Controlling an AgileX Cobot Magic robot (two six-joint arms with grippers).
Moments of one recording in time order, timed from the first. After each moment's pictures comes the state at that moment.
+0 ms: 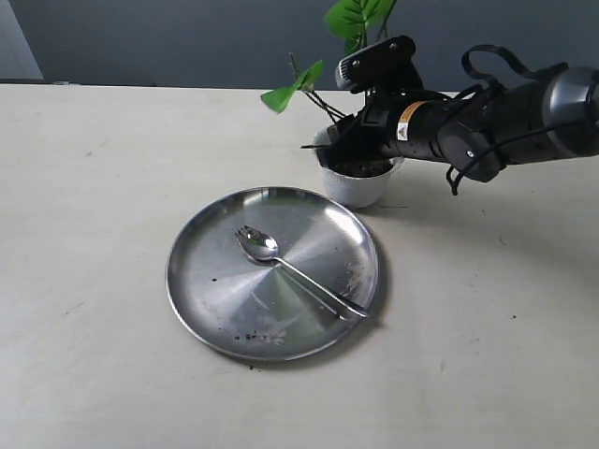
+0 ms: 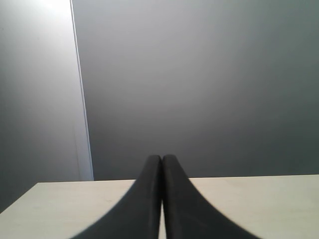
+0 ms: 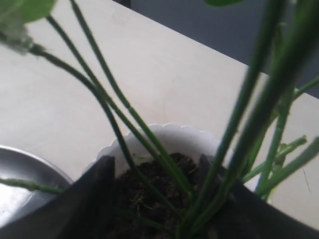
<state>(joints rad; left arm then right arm) 0.13 0.00 0.00 0.68 -0.14 -0.67 0.56 1.94 -1.05 -0.31 -0.20 0.15</state>
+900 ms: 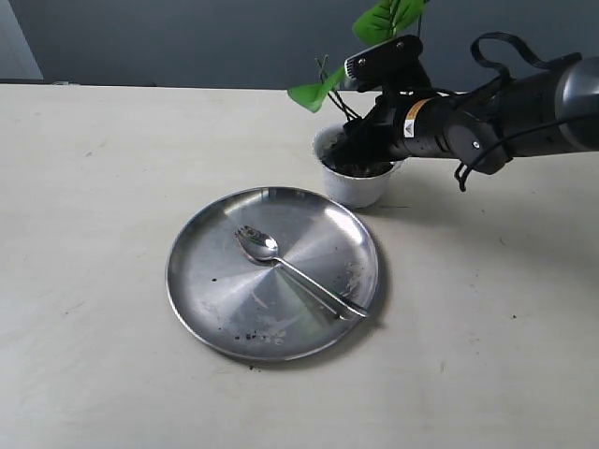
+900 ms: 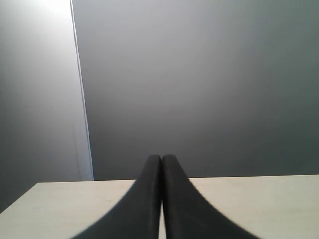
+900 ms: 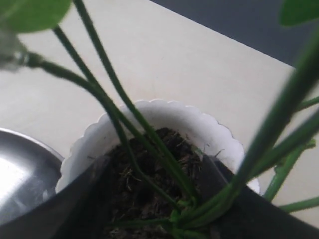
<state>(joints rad) 0.13 0.00 0.00 0.68 -0.14 -0.67 0.56 1.90 -1.05 -0.29 -0.08 0.15</state>
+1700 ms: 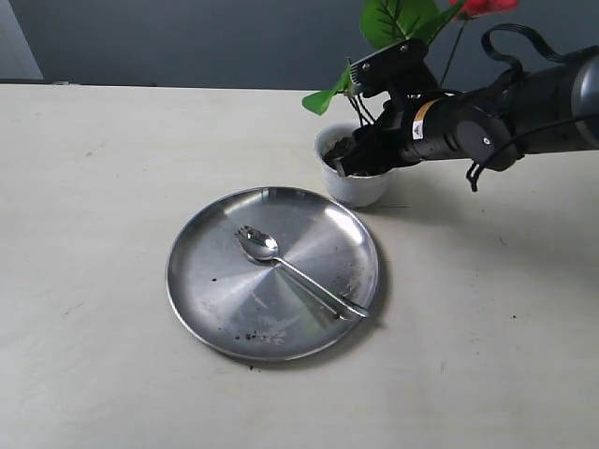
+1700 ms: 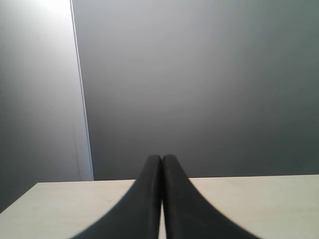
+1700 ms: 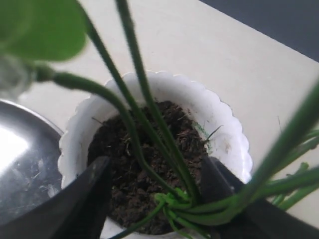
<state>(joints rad) 0.13 0.00 0.00 0.68 -0.14 -0.67 0.56 1.86 -1.04 -0.30 0.01 0.13</state>
